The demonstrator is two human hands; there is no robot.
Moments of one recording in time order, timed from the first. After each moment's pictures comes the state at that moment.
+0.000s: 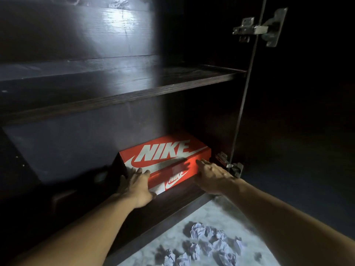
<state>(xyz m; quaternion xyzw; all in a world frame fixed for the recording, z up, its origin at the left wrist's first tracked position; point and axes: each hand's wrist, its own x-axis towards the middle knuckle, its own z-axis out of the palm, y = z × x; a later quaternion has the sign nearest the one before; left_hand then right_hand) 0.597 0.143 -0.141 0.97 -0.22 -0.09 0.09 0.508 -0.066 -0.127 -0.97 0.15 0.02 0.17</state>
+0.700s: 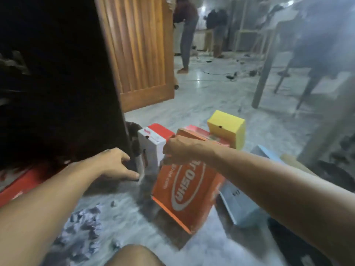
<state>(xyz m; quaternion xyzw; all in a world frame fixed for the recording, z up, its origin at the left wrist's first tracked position) 0.233 -0.001 0.030 0.78 -0.58 -0.21 0.02 0.034 -0.092 0.028 -0.93 0.36 0.04 0.06</state>
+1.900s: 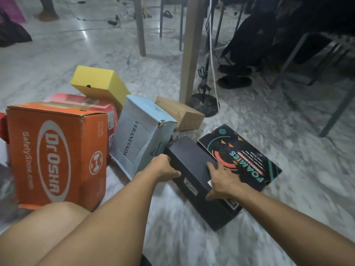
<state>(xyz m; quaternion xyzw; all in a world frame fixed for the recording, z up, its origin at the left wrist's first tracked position) -0.193 -0.019 -0.142 0.56 -0.73 -0.39 -0.04 -0.381 0.082 -0.182 -0.55 0.79 0.14 0.21</state>
